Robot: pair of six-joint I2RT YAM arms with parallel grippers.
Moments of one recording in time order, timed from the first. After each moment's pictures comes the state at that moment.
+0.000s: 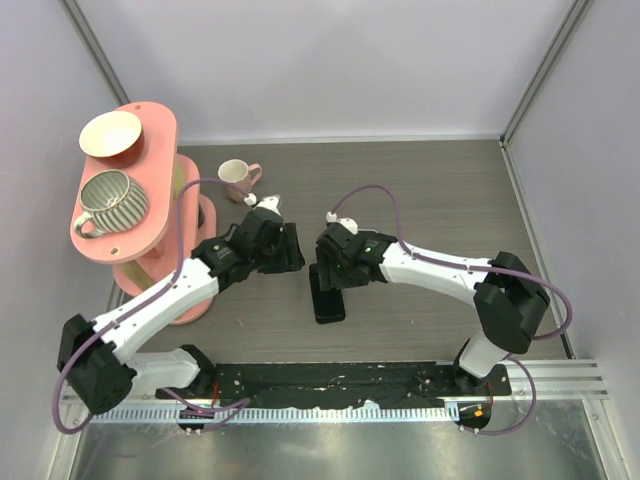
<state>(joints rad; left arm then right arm) -0.72 1.16 0.98 -0.58 -0.13 -0.67 0.93 1.63 1.15 -0.58 0.17 0.71</state>
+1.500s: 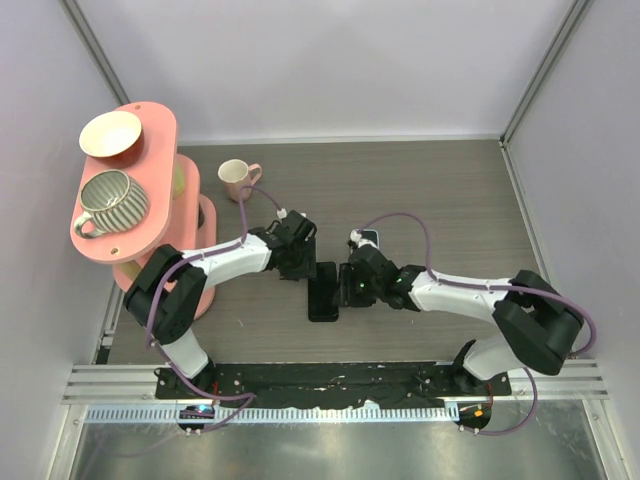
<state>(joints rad) -0.69 1.69 1.01 -0.42 -0.02 -0.68 0.87 1.46 0.68 -0.10 -0.07 0.77</state>
